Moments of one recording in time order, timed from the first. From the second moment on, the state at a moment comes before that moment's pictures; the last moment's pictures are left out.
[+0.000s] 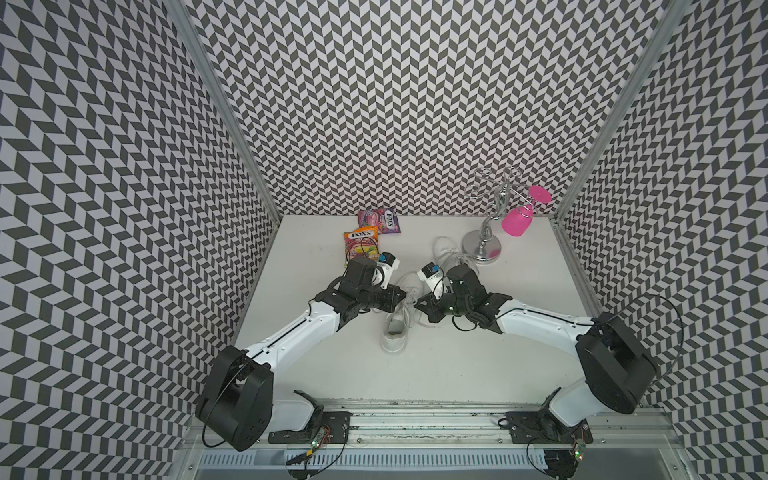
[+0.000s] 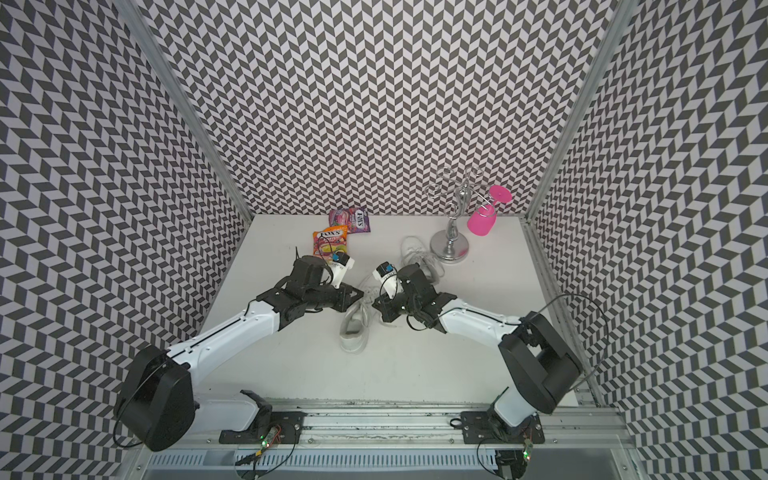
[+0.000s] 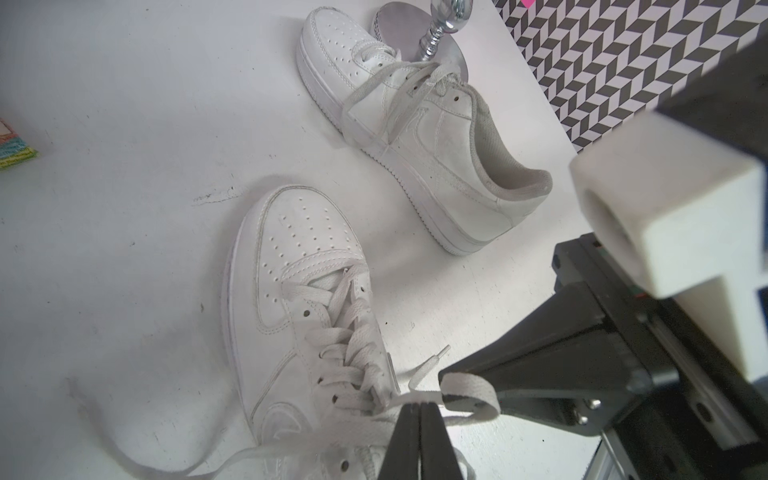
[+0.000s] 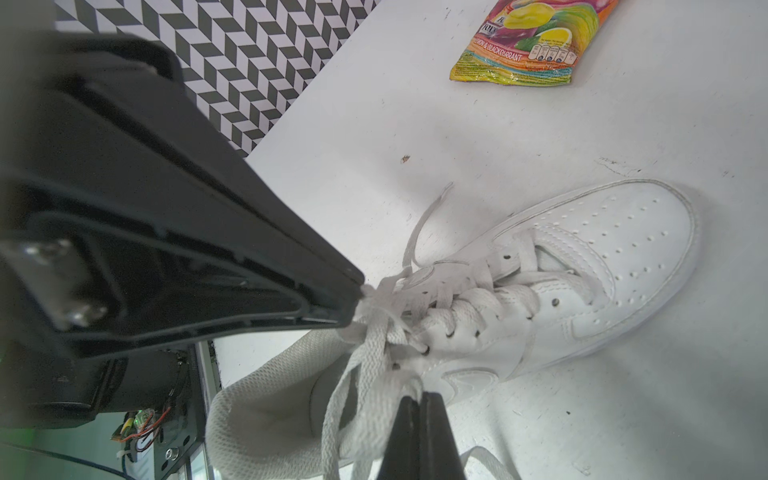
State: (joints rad) left arm -0.51 1.34 0.87 -0.22 0.42 -0.27; right arm 0.71 1.57 0.89 0.04 -0.40 0.24
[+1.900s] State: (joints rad) left arm -0.51 1.30 0.87 -0.20 0.42 -0.29; right arm 0.72 1.64 0.90 0.22 -0.43 0.35
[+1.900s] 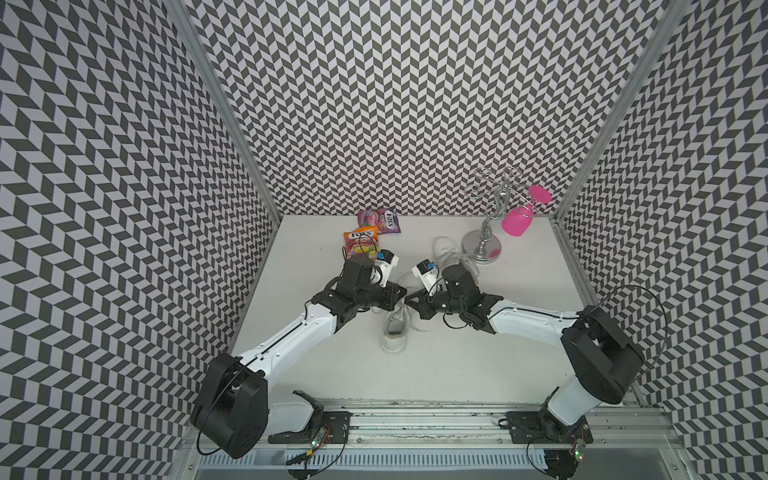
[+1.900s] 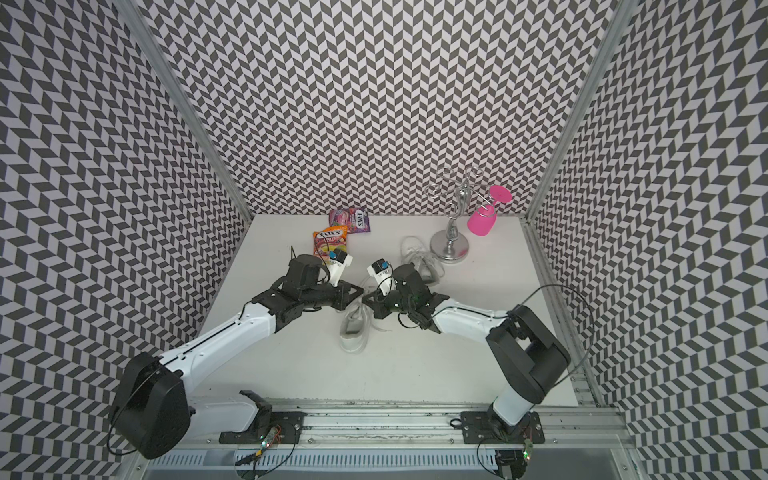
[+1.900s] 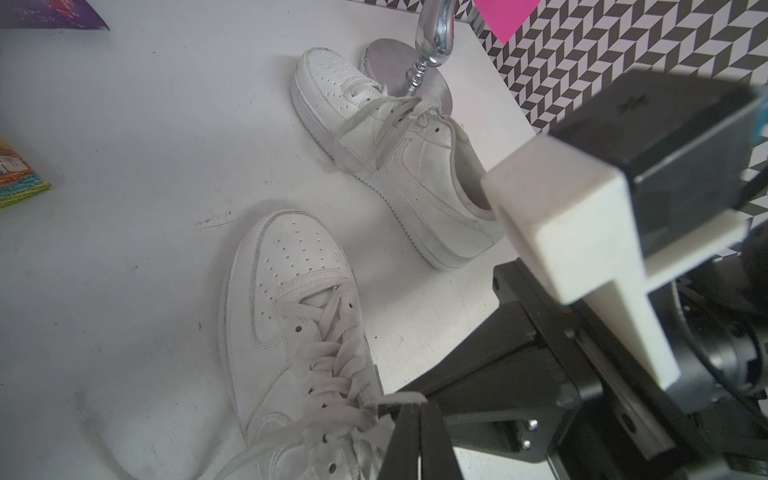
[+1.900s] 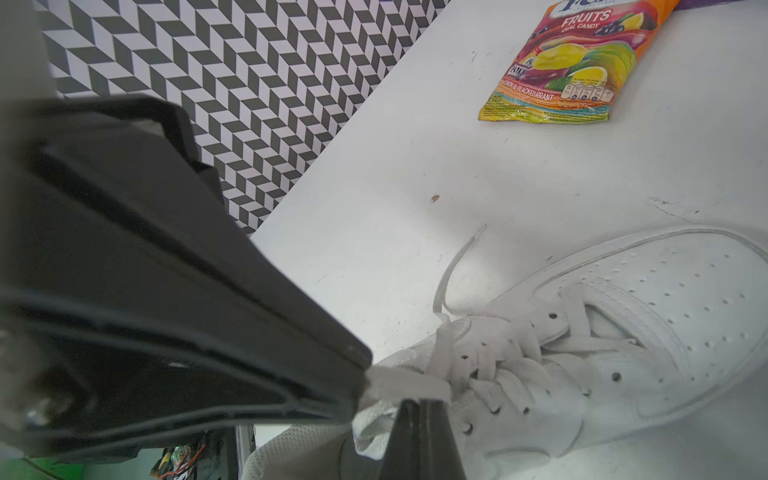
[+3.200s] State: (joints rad) left arm -0.51 1.30 0.86 -0.20 0.44 -0.30; right arm 0.71 1.67 0.84 0.41 -0.51 0.52
